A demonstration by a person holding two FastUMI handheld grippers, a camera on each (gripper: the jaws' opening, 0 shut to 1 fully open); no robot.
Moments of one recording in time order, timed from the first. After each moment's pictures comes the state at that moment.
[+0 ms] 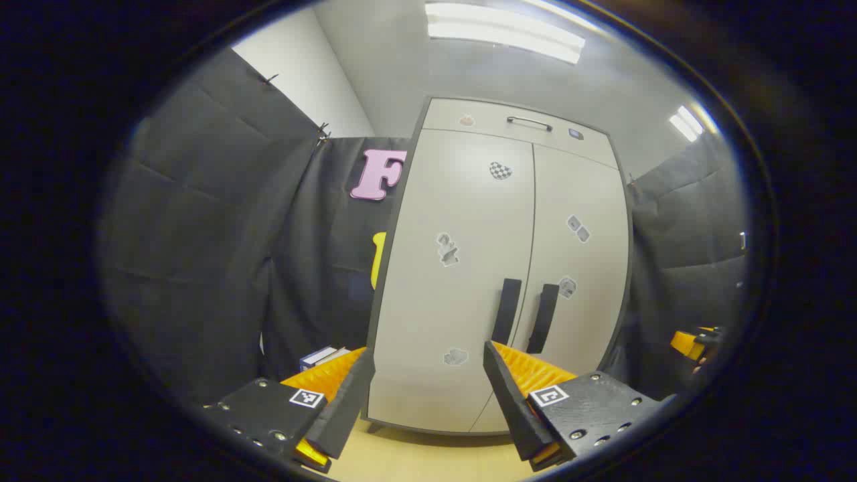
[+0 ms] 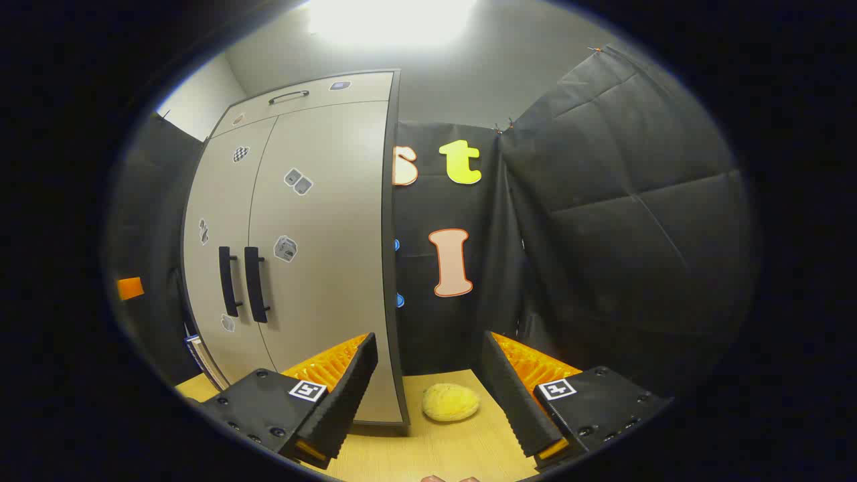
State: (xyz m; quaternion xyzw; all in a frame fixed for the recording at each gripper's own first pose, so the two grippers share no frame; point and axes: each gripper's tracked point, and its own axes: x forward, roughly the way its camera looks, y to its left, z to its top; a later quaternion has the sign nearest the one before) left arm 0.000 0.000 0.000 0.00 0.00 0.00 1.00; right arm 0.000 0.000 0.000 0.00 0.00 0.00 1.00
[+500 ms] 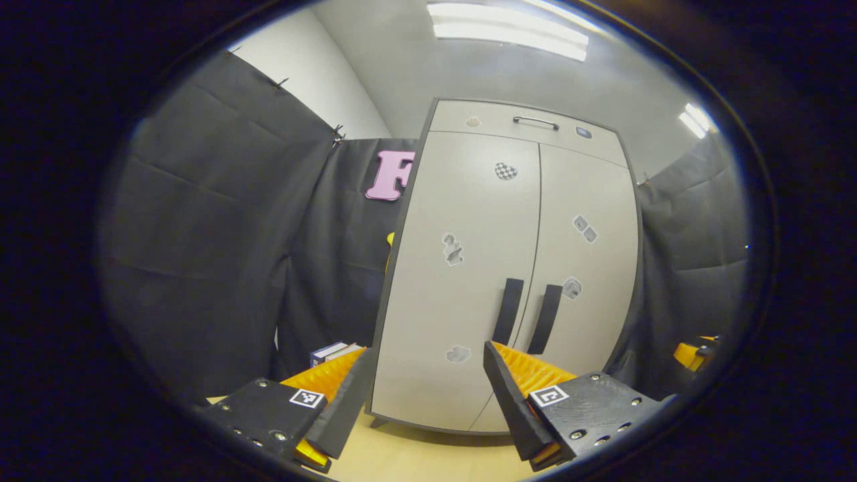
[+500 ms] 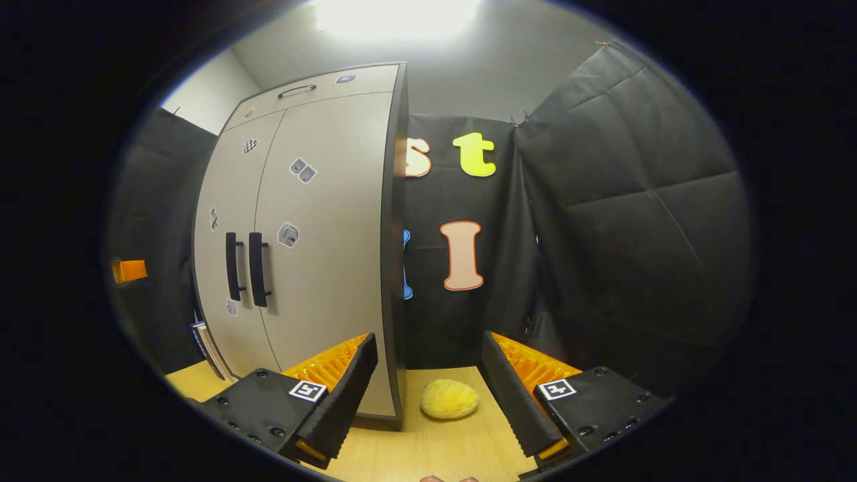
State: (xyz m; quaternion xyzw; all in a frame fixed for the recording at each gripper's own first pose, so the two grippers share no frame) left arm -0.017 -0.019 0.000 0.00 0.01 0.04 1.00; right arm 0.008 -0.020 -0.015 -0.01 0.02 0.05 1.00
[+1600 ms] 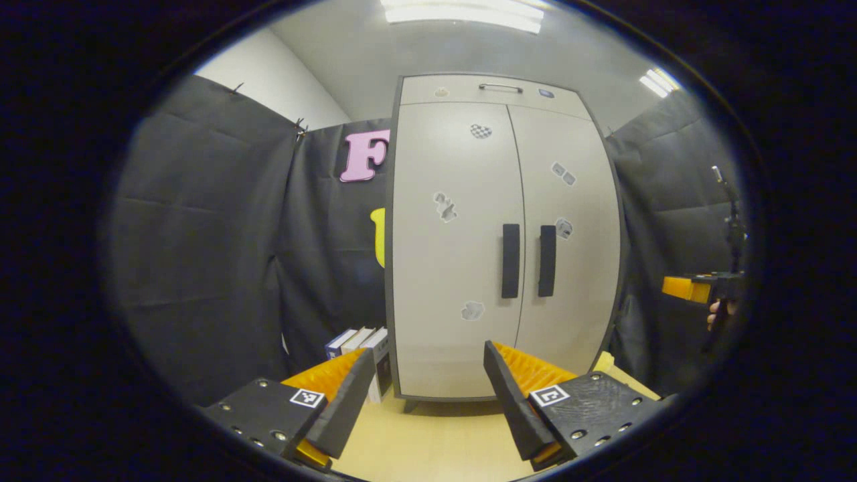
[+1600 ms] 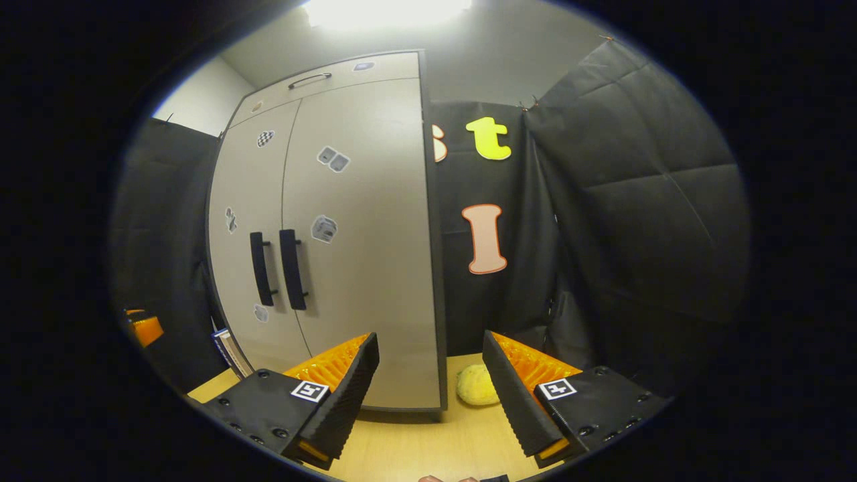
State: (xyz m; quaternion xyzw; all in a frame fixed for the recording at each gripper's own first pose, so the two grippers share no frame) left arm -0.030 0.028 -0.049 0.07 0.07 -0.03 1.00; right arm -0.002 0.082 -0.002 0.01 0.04 0.06 1.00
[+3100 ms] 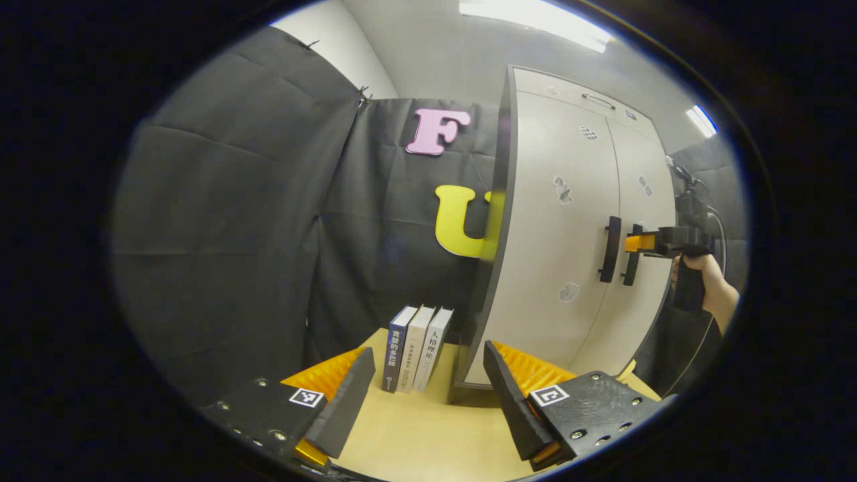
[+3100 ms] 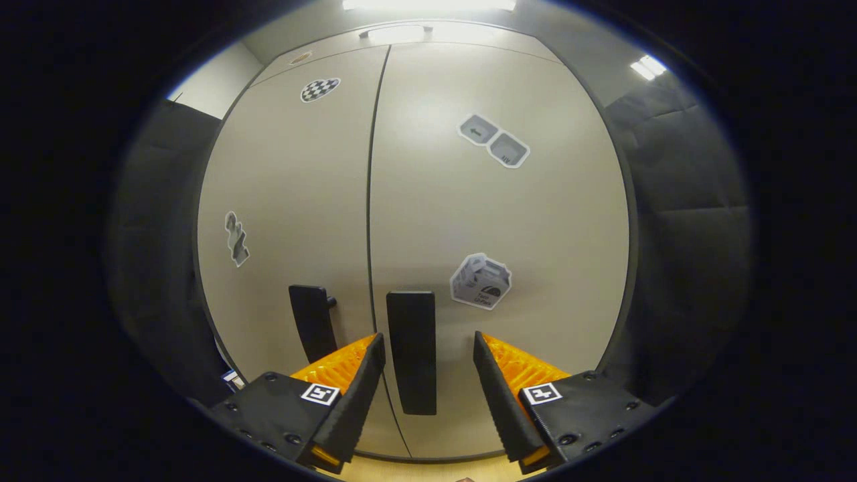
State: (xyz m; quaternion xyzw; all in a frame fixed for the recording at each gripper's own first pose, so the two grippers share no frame) left arm -0.016 0.221 -0.091 0.00 0.09 0.03 1.00; right arm 0.132 0.286 0.019 -0.01 0.05 0.07 1.00
